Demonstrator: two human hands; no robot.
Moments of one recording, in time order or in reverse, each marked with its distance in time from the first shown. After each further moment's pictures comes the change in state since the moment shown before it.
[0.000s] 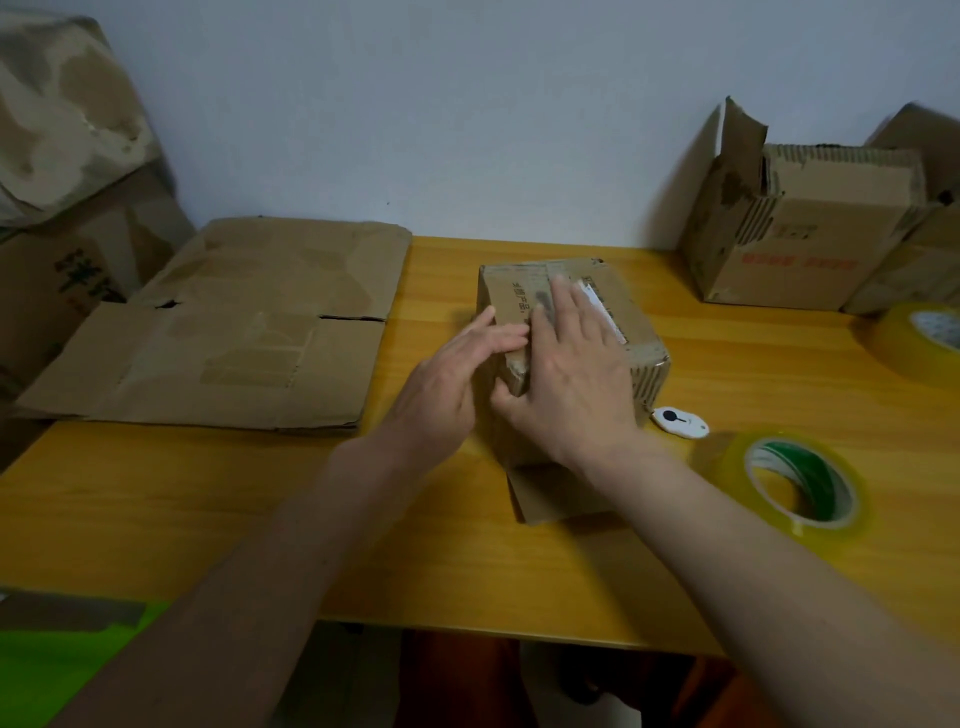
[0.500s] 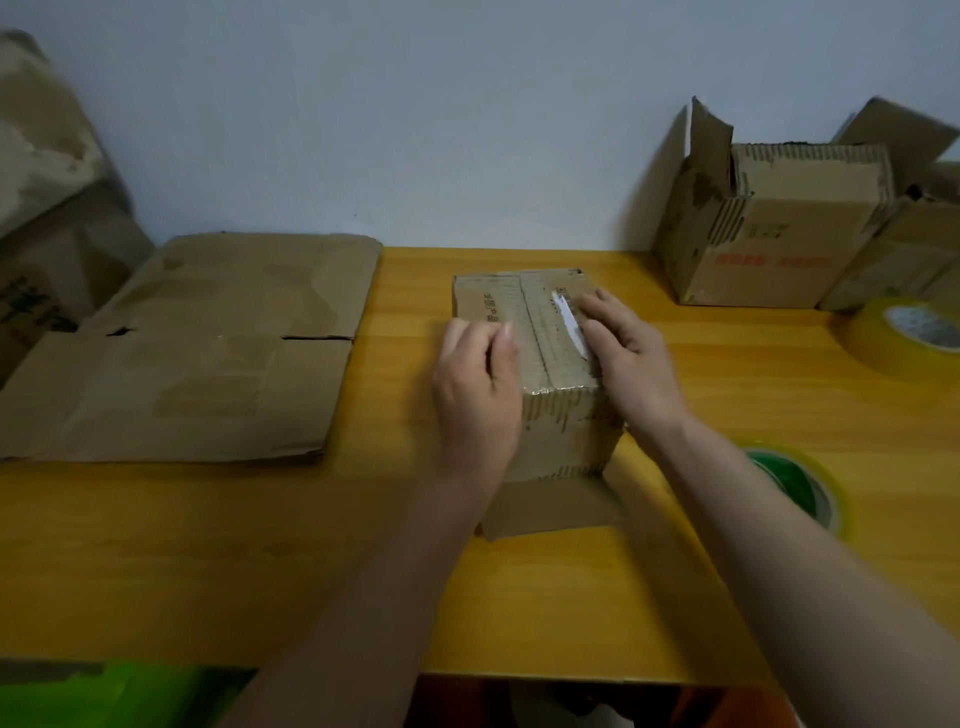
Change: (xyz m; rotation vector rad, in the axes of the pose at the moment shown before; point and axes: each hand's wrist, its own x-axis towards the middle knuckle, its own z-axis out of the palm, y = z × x) left_hand 0.047 0.034 0.067 0.006 0.640 -0.195; right_hand 0.023 0.084 0.016 1.043 0.103 0.318
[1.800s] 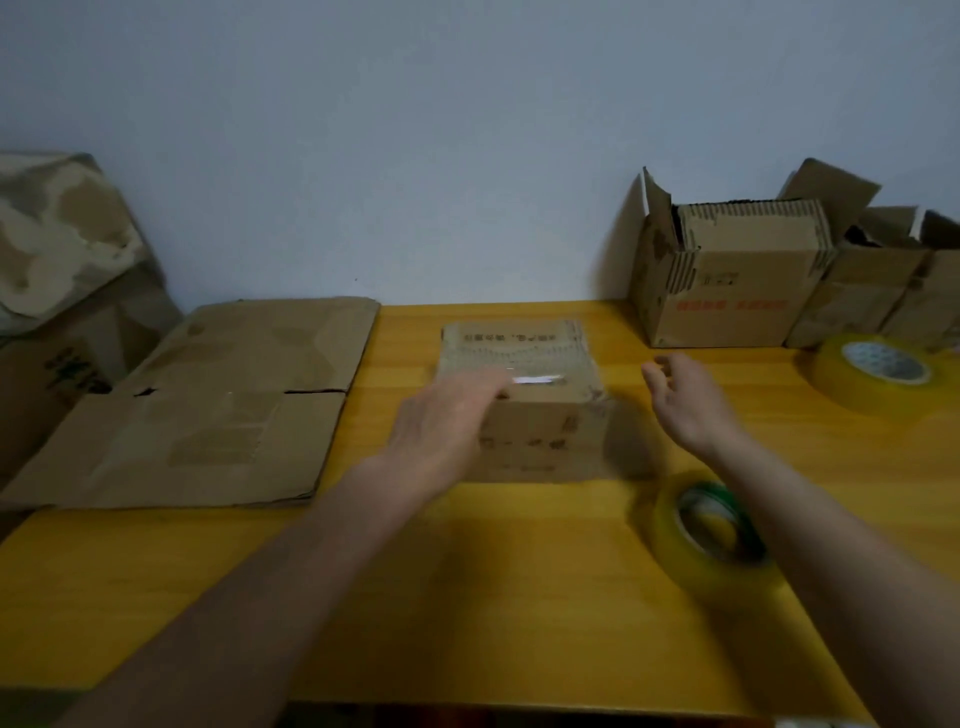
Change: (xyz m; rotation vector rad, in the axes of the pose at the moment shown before) left_hand 0.027 0.053 -0.034 0.647 -0.734 0.147; right_hand 0.025 0.044 -0.088 -0.525 0.042 0.148
